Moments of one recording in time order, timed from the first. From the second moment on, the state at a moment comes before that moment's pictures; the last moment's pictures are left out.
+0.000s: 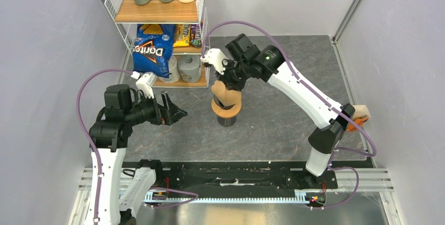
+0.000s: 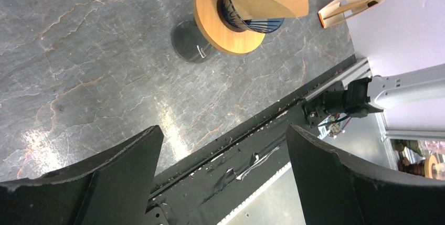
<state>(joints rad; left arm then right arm) -0.03 0.74 1.10 -1.02 0.66 -0.20 0.80 1.76 2.03 -1.15 -0.21 -0.40</state>
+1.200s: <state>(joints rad) 0.03 0.82 1.17 -1.02 0.61 -0.21 0.83 1.83 1.66 -0.93 -0.18 -0.54</state>
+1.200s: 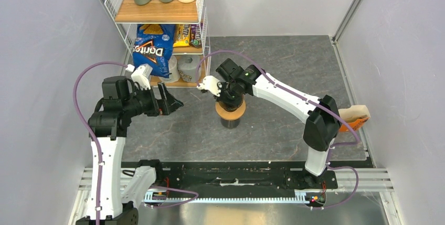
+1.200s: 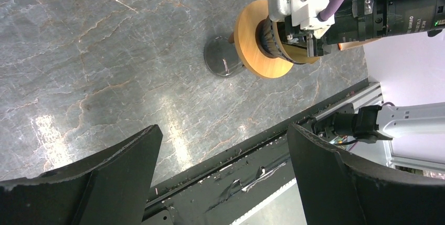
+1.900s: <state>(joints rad) 0.03 0.84 1.19 -1.02 0.60 -0.21 0.83 1.83 1.75 -1.01 -0.19 -0.56</state>
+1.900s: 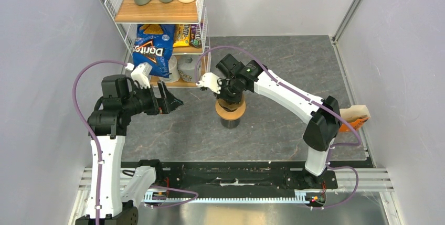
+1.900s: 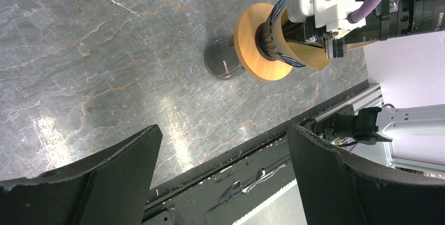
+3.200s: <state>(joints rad) -0.31 1.20 1.13 -0.57 0.71 -0.30 0.49 1.67 1.85 -1.11 -0.64 -0.17</state>
